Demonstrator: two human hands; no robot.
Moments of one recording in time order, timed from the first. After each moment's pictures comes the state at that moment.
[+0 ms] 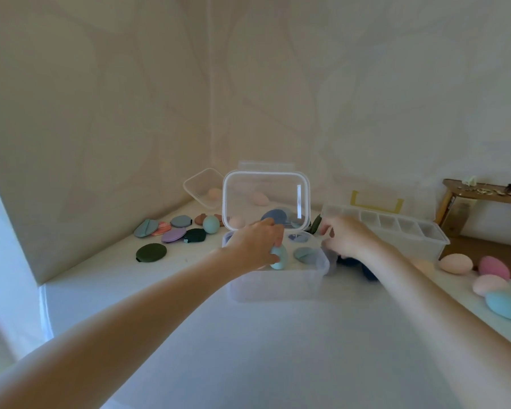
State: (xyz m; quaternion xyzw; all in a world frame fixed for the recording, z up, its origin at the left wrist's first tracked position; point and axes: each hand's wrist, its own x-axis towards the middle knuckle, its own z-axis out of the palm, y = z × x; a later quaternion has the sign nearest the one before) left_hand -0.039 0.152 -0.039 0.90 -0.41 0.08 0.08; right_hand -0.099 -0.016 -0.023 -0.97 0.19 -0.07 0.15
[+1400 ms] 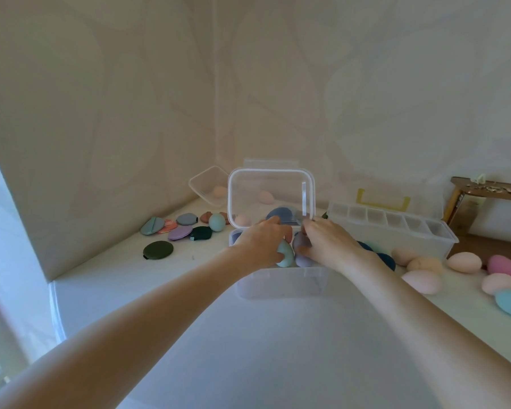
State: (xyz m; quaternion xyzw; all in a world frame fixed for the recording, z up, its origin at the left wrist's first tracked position) left_hand -0.039 0.149 -0.041 0.91 -0.40 0.08 0.07; right_hand -0.088 0.018 -0.040 -0.99 0.06 -0.10 0.05
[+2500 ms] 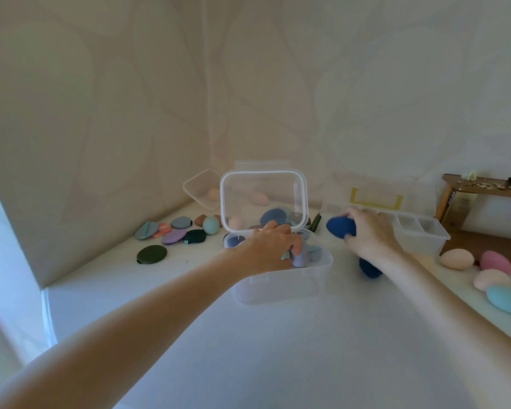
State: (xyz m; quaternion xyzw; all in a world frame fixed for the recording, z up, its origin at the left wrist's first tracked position) left_hand -0.040 0.140 -0.049 0.86 -0.50 0.06 0.07; right_hand -0.115 -0.043 -0.037 -0.95 0.21 -0.19 0.12
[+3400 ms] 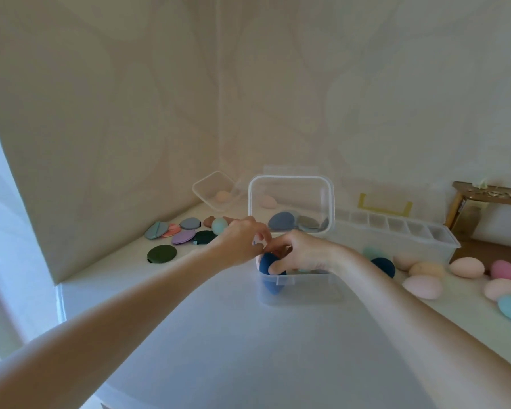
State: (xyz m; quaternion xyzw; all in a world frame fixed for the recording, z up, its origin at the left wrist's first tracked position) left_hand -0.032 0.188 -0.031 0.92 -0.36 0.05 0.16; right_hand -0.090 0.052 -0.029 -0.93 -0.03 0.08 0.36
